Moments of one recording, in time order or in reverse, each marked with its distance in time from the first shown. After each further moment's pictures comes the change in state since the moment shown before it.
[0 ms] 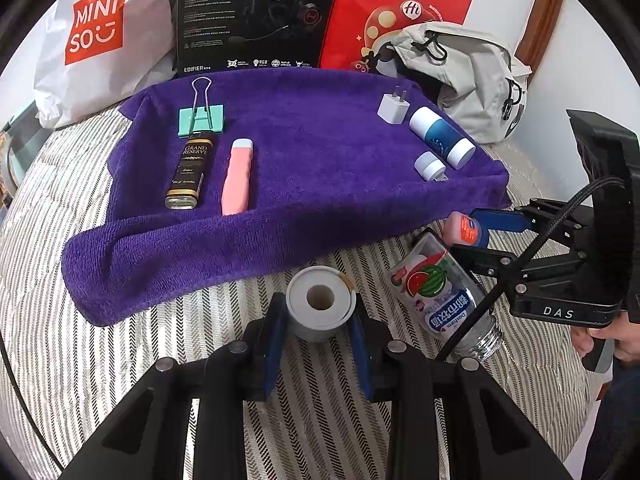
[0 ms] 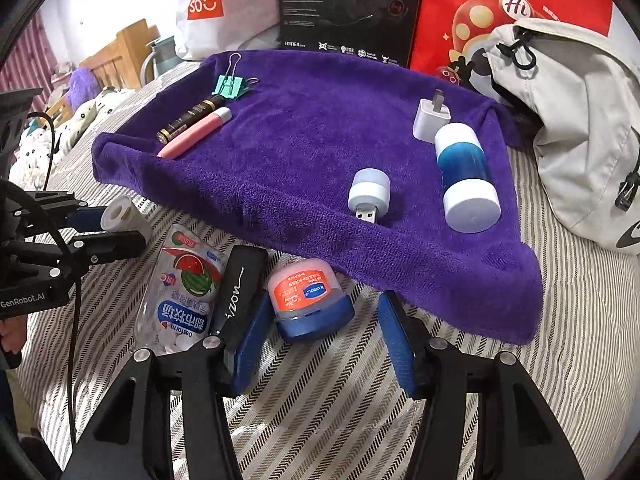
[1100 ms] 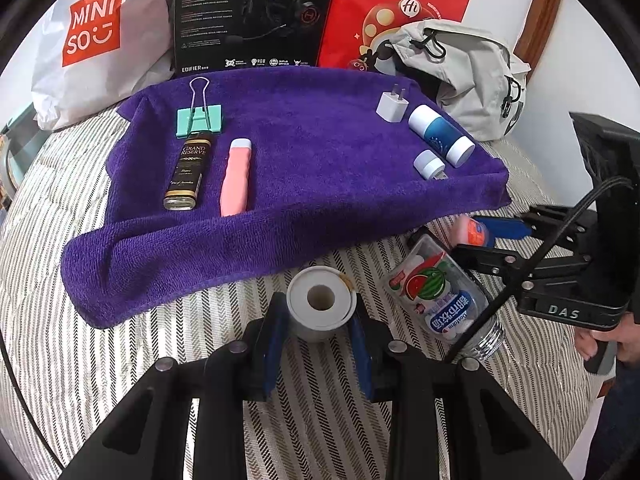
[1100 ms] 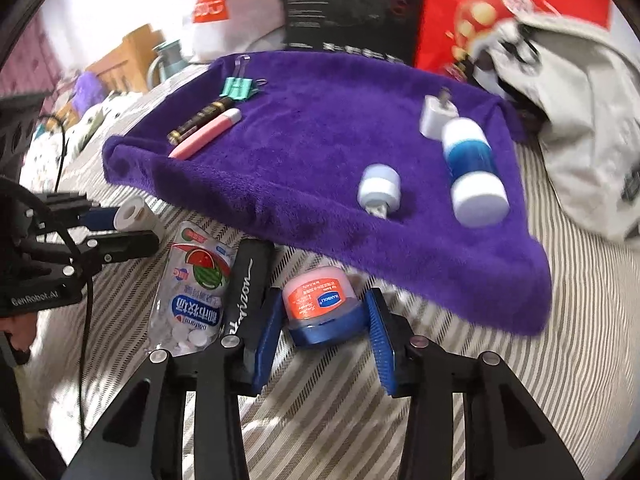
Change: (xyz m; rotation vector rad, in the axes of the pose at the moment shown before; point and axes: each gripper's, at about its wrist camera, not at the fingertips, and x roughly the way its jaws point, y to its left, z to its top) left arm 0.001 0.000 0.001 0.005 0.005 0.000; right arm -0.005 -0.002 -0.004 0.043 0.005 0.042
